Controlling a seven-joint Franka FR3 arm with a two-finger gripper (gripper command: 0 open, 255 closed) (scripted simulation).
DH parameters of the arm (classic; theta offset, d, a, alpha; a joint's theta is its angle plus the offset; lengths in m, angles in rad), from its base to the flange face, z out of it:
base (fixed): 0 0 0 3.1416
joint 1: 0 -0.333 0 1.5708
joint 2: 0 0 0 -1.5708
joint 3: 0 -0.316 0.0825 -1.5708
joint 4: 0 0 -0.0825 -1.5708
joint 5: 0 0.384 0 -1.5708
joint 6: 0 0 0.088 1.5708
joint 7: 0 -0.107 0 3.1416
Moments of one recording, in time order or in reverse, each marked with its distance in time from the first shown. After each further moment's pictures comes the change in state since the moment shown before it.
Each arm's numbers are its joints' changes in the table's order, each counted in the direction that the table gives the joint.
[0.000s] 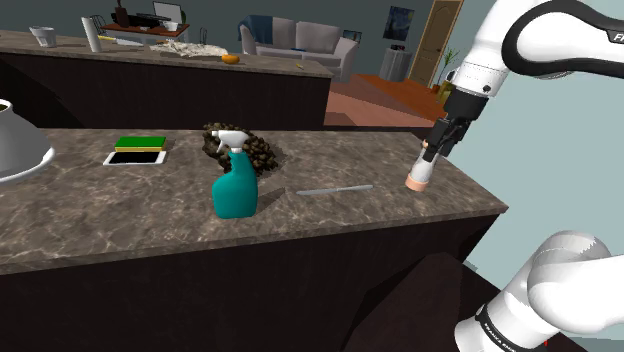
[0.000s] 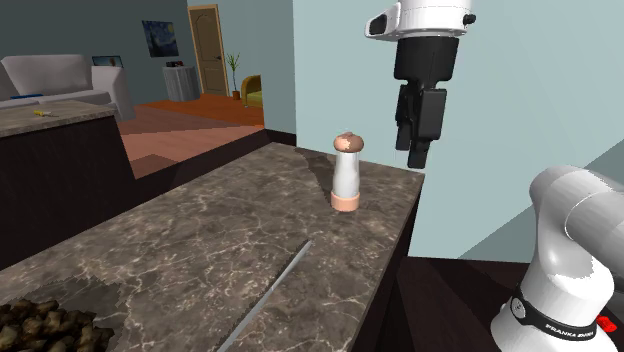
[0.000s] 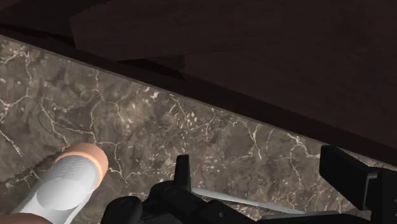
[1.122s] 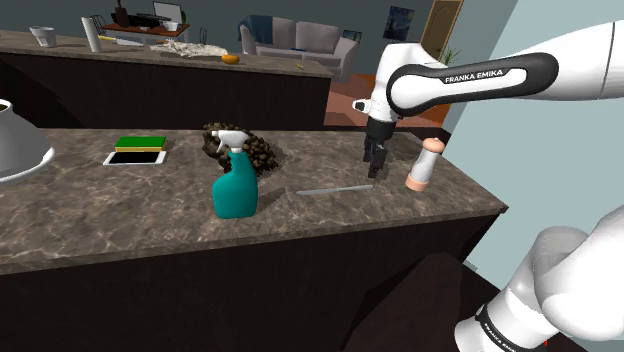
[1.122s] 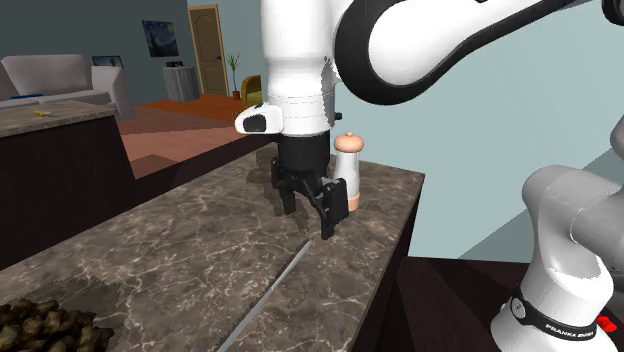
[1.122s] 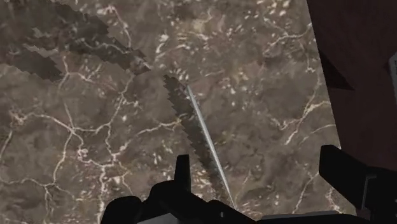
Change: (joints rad) arm -0.206 0.535 0.081 0.161 -0.103 -0.325 0.738
